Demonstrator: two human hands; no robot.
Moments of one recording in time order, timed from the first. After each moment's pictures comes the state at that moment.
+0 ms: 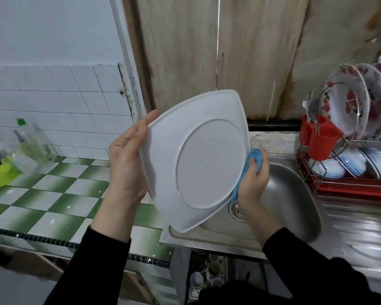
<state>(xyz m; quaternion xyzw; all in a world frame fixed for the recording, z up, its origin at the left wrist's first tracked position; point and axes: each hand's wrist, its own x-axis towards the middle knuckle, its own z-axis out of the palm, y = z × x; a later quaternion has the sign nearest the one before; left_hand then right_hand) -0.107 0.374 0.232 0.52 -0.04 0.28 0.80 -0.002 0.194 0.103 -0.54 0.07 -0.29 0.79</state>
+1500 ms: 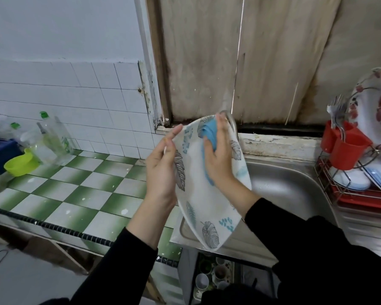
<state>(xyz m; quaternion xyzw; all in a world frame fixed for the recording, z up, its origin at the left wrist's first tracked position) -0.090 0.364 0.196 0.53 0.03 0.27 0.80 0.018 0.283 0.147 -0.73 -0.23 -0.25 0.60</state>
